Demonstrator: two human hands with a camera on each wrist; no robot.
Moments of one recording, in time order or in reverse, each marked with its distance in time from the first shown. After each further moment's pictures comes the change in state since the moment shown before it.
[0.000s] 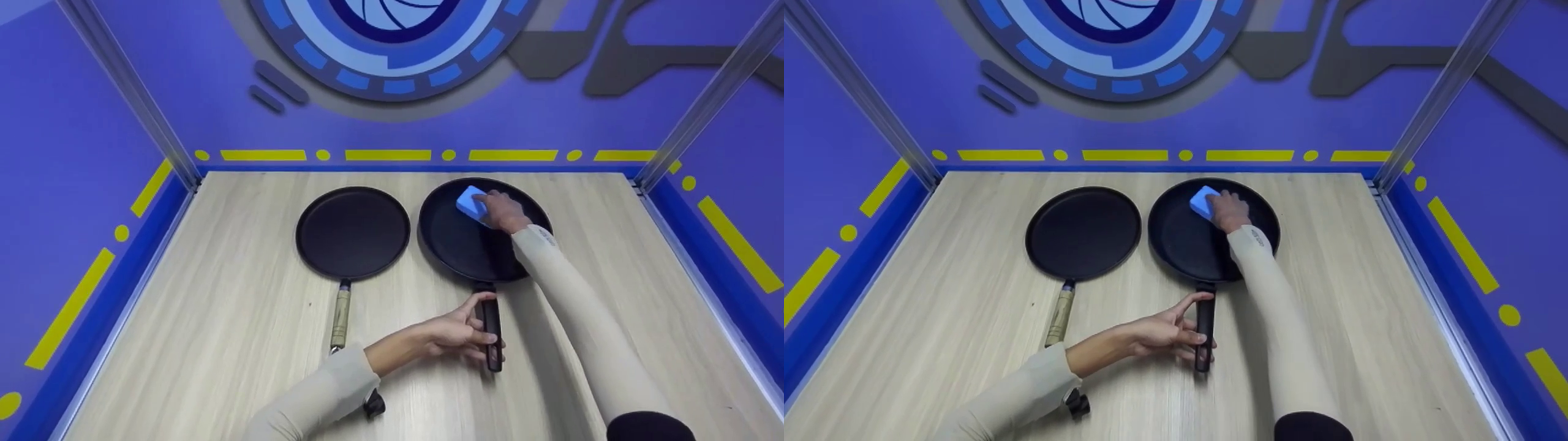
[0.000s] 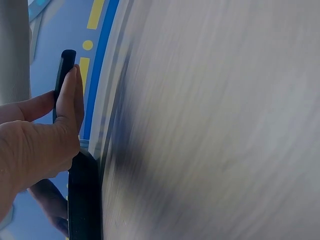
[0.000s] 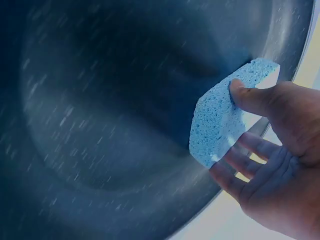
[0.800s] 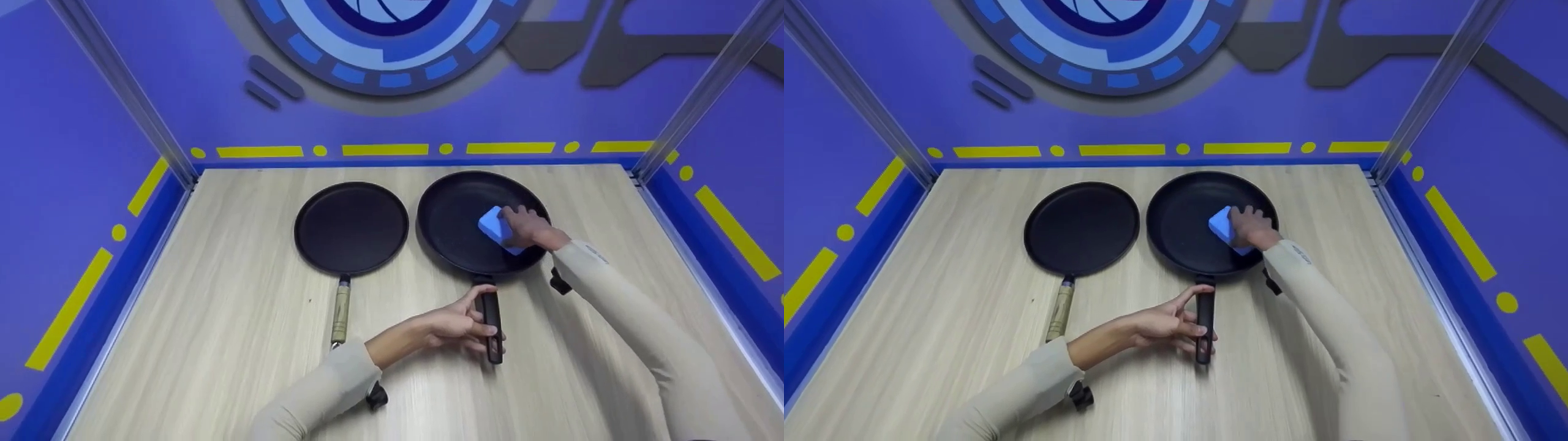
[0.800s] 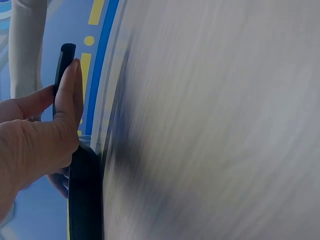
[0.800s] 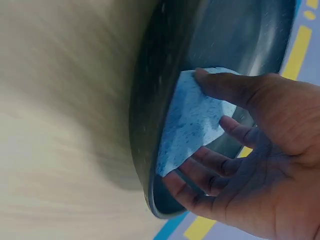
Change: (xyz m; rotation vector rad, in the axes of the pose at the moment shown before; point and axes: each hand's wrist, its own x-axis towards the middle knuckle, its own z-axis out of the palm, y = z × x) left_hand -0.001 0.003 -0.002 0.084 0.001 -0.016; right_hand -0.072 0.020 -0.003 0.003 -0.100 -0.041
